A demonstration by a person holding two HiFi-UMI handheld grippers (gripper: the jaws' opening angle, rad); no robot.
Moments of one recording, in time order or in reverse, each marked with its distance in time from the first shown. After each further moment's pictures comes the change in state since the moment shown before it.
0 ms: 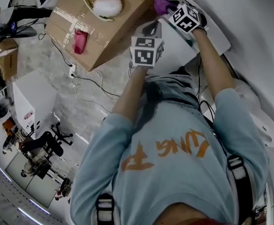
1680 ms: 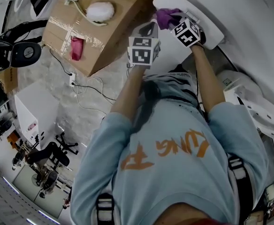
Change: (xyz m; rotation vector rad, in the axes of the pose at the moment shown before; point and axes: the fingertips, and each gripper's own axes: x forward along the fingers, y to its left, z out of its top) left arm -0.006 -0.027 -0.012 0.063 0.021 -0.058; right arm -0.063 0.060 -0.053 0.255 0.081 -0.035
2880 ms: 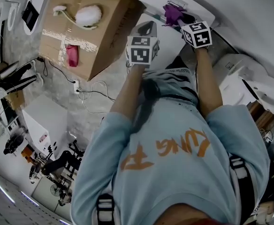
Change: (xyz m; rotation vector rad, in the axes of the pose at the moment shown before) left arm 0.005 -0.054 -0.027 0.084 0.057 -0.105; right arm -0.079 -0.022 -0.072 0.527 -0.162 -0.180
